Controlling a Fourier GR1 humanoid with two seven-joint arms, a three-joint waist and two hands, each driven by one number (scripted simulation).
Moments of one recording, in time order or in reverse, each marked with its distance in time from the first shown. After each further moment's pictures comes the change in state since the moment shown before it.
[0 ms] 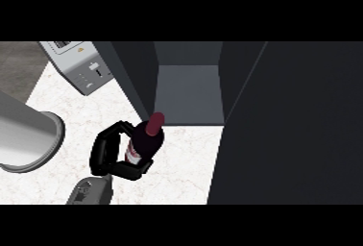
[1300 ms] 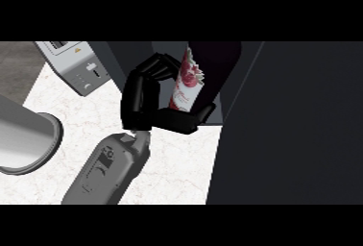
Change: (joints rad) left arm -0.398 -0.011 -0.299 -0.393 0.166 0.525 0.711; right arm 0.014 0.012 -0.033 0.013 -0.025 0.025 -0.018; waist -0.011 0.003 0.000
